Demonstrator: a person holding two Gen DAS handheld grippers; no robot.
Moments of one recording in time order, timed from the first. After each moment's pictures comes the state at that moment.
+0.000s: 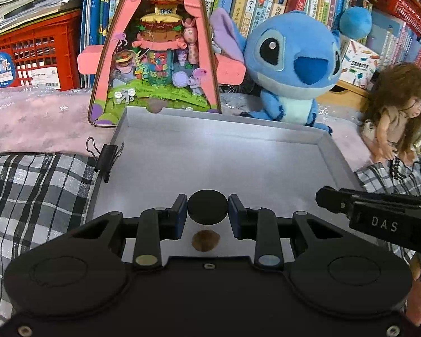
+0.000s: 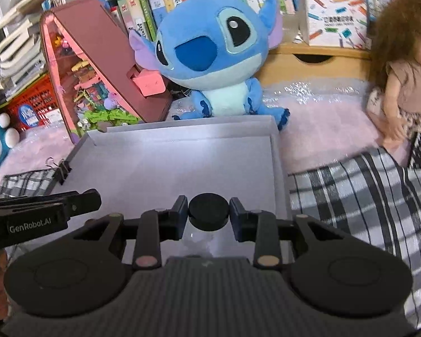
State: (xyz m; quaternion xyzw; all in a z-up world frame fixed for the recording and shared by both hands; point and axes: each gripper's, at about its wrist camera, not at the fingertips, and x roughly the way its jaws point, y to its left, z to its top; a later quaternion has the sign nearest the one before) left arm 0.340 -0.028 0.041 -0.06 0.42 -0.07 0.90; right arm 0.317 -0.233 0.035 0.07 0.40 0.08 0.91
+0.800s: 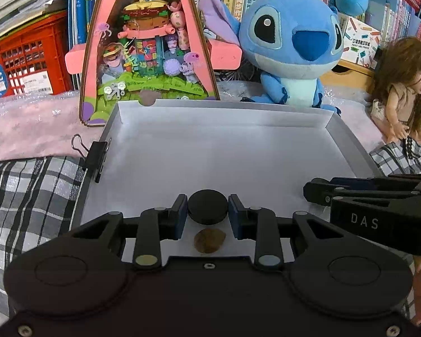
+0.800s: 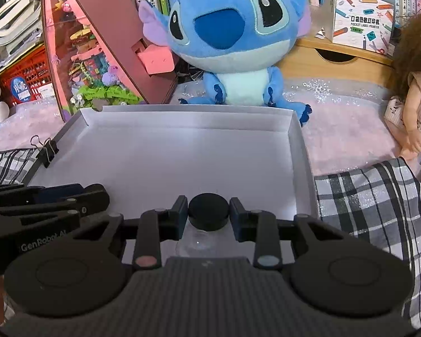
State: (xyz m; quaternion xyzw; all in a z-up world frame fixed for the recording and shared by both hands) left arm 0.344 -0.042 0.020 -0.01 0.41 -0.07 0.91; right arm 0.336 -0.210 0.016 0.02 0.42 0.08 0.90
